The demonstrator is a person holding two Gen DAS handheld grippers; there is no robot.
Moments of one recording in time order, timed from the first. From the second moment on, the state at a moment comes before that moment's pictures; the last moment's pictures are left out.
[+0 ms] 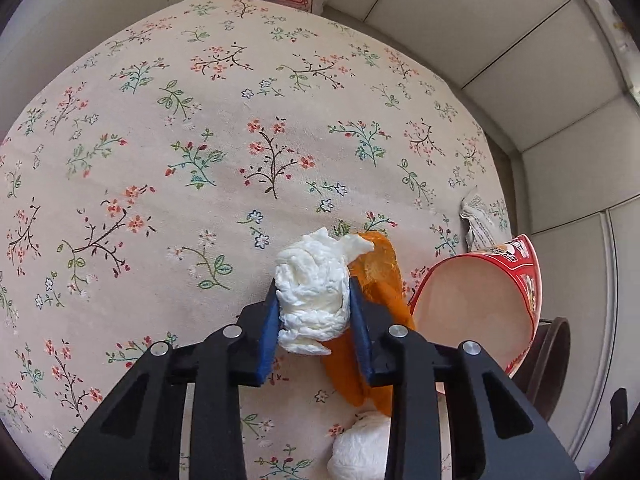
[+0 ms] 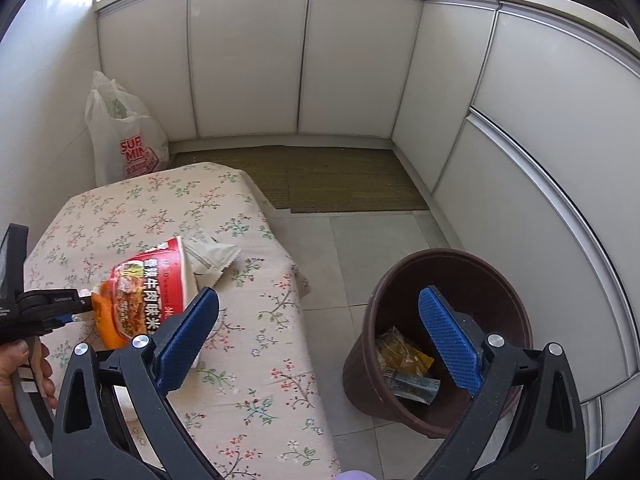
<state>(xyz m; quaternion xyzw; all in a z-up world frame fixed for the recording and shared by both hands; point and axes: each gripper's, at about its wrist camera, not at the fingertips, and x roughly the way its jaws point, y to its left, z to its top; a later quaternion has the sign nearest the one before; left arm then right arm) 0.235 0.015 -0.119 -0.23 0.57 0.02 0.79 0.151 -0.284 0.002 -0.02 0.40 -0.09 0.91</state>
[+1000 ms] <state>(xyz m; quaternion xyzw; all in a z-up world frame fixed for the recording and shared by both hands) 0.141 0.134 -0.049 -0.33 0.47 -0.03 0.82 0.156 -0.131 -0.140 0.14 0.61 0.07 0.78</state>
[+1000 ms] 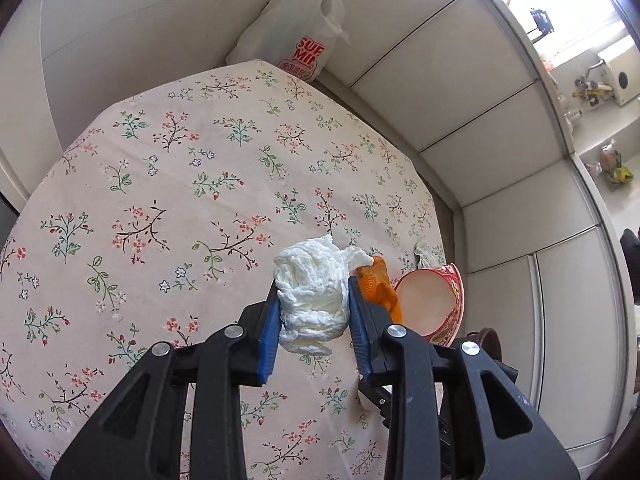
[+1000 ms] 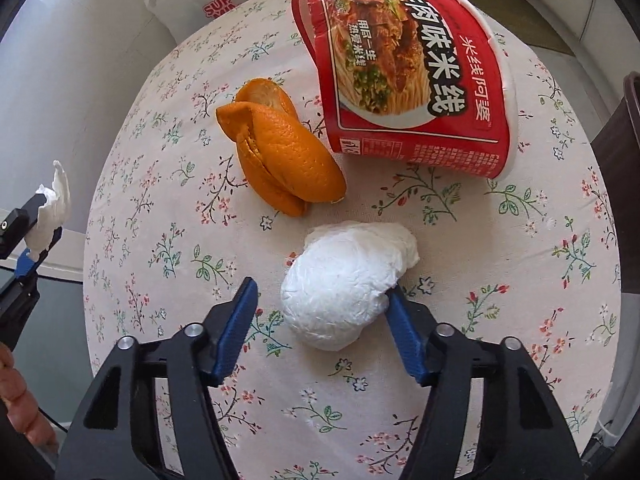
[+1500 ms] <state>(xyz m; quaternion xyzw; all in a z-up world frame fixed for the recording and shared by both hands) 0.137 0.137 -0.045 -0.32 0.46 -0.02 0.83 0.151 -0.148 -0.112 0.16 0.57 0.10 0.80</state>
